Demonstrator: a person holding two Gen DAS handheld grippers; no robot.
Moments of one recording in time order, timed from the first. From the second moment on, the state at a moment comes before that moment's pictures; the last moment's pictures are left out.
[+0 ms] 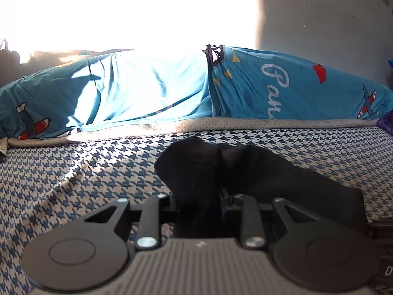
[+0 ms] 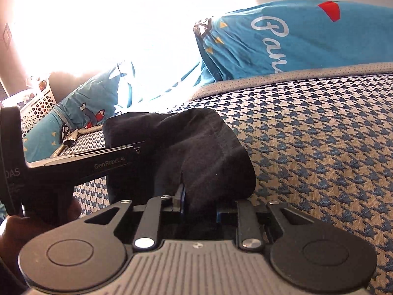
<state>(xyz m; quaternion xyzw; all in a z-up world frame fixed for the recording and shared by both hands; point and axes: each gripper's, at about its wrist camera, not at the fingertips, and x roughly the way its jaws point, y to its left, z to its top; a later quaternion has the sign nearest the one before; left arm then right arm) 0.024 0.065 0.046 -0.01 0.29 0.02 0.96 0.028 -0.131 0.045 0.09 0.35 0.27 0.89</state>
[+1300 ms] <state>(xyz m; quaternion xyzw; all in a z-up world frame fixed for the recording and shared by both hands) -0.129 0.337 0.085 -0.09 0.24 0.32 0.91 -0.034 0.156 0.066 -0.02 0.29 0.50 0.82</state>
